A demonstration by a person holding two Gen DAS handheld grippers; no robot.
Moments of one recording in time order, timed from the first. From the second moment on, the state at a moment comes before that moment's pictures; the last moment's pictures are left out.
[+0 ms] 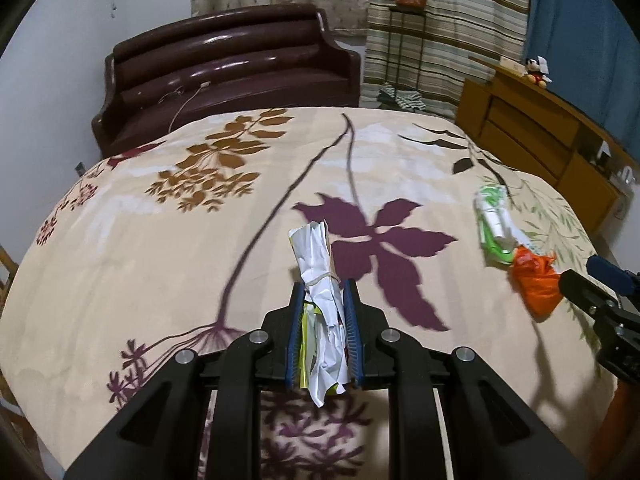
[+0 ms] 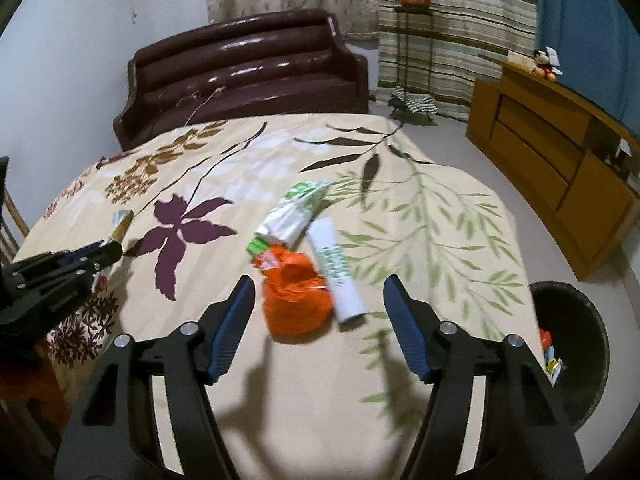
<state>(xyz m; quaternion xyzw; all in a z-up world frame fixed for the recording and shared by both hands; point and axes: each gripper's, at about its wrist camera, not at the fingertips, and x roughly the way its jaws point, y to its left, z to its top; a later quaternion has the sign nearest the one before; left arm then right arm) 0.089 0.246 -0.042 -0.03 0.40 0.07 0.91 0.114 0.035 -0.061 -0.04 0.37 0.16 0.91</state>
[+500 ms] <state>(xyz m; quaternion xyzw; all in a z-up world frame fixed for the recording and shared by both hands) 0.083 0.263 -0.049 -0.05 0.40 0.07 0.91 0.119 0.060 -0.078 -0.08 0.39 0.15 0.90</state>
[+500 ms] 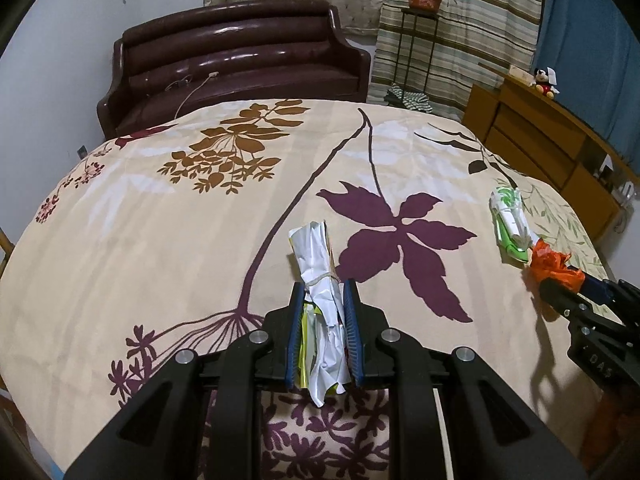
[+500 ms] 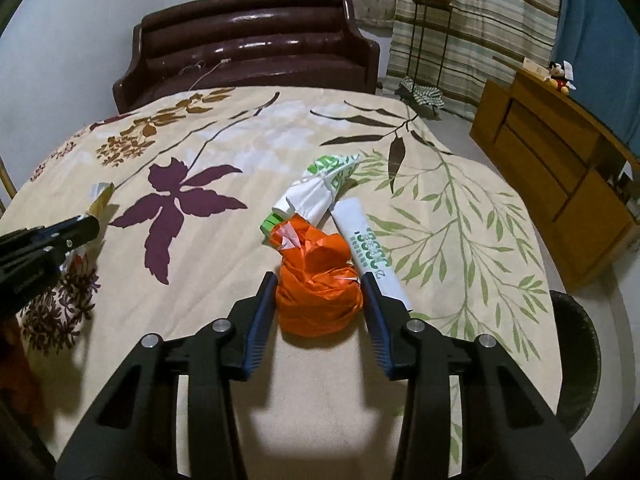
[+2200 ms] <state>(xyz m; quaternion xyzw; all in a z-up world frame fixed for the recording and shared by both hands) 0.117 -0.085 -0.038 0.06 0.36 -0.19 0.91 0.077 -0.244 -0.062 0.04 0.33 -0.09 0.94</state>
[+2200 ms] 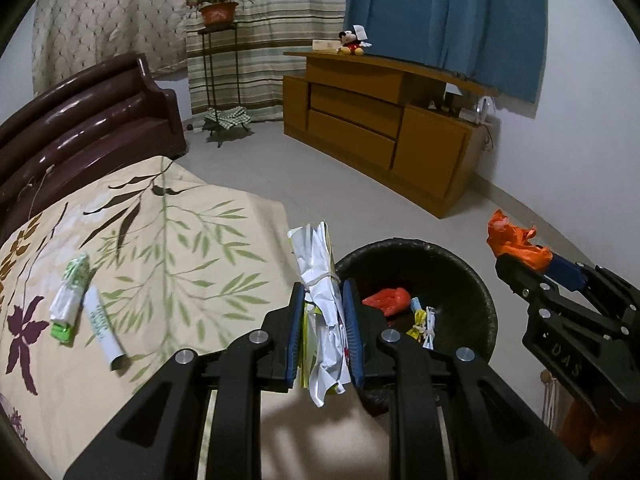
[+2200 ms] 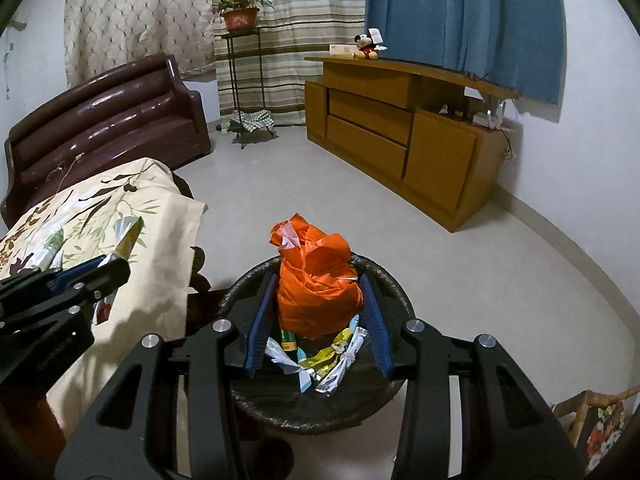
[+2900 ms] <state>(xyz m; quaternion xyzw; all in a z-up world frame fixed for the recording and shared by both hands) 0.140 -0.124 -0.052 0.08 0.38 -0.19 0.90 0.095 -0.273 -0.074 0.06 0.33 -0.10 0.94</state>
